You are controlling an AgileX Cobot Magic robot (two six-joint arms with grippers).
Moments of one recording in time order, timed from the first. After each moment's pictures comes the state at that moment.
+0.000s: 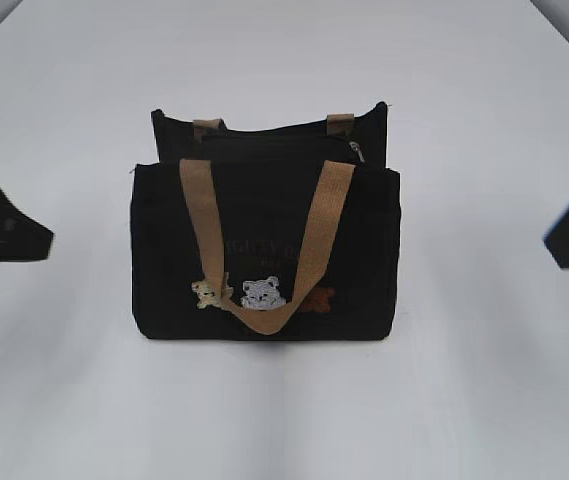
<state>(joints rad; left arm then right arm) -0.28 1.20 -0.69 -0.48 0.55 0.43 0.17 1.26 -1.06 0.37 1.18 -0.32</state>
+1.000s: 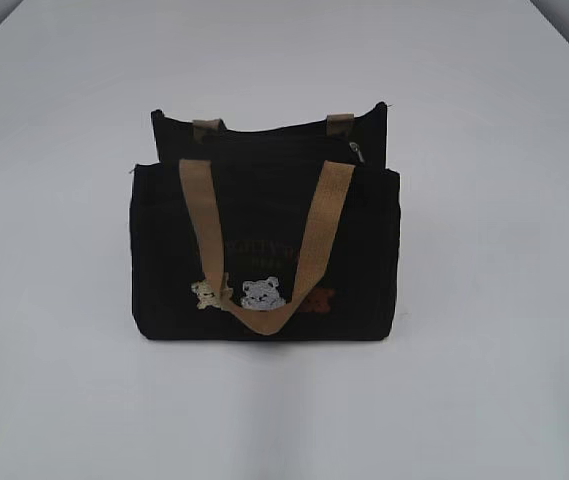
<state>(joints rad) -0.28 -0.01 -0.54 -0.09 1.09 0.03 0.17 -0.01 -0.49 0.15 1.11 -0.21</state>
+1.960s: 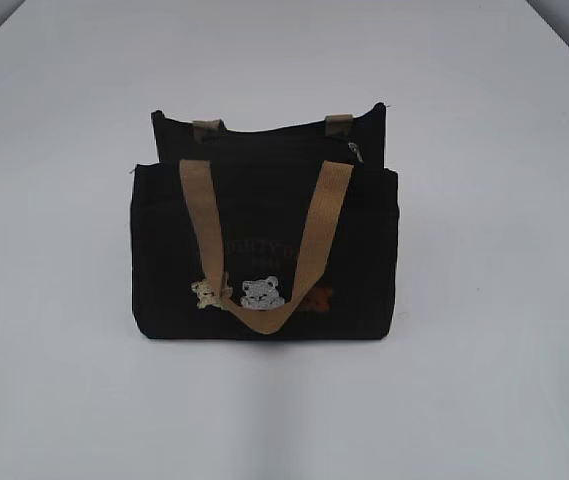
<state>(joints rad) -0.03 -0.01 -0.53 -0.10 1.06 0.03 0.01 -0.01 -0.49 0.16 1.10 -0.20</state>
